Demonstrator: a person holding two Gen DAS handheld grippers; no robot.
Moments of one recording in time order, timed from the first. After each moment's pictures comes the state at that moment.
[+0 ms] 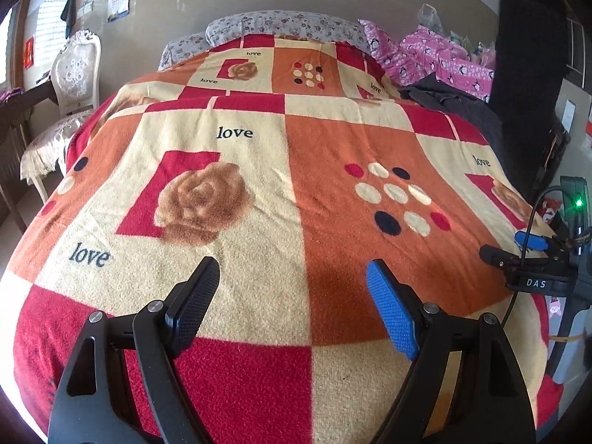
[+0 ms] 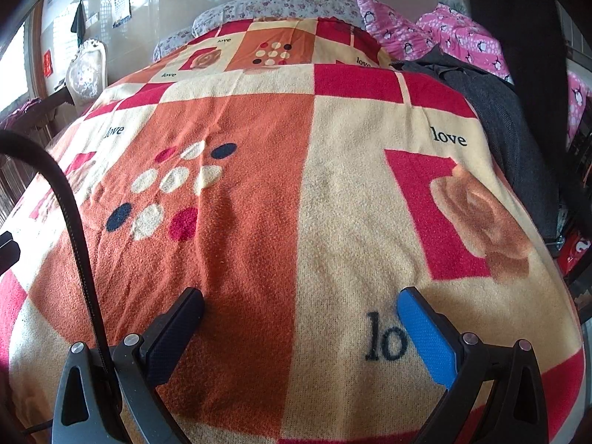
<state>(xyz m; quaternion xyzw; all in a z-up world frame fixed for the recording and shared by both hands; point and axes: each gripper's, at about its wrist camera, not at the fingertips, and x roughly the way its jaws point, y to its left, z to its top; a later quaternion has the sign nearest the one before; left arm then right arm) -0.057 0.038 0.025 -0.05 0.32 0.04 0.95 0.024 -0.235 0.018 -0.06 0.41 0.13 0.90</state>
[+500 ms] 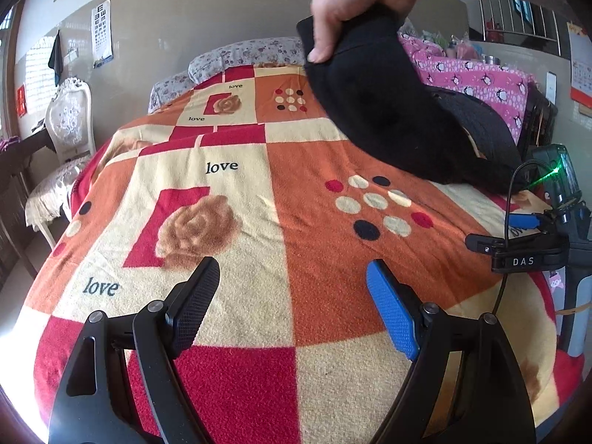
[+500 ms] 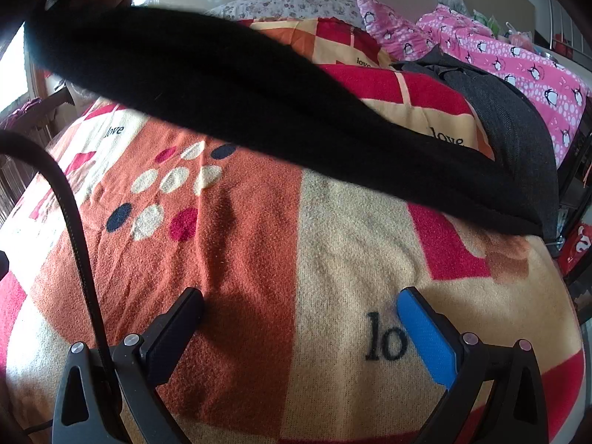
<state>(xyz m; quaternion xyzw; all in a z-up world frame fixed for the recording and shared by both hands) -0.075 0.018 0.035 0.01 0.27 0.03 0.96 0.024 -0.235 0.018 -0.06 0.41 0.13 0.90</state>
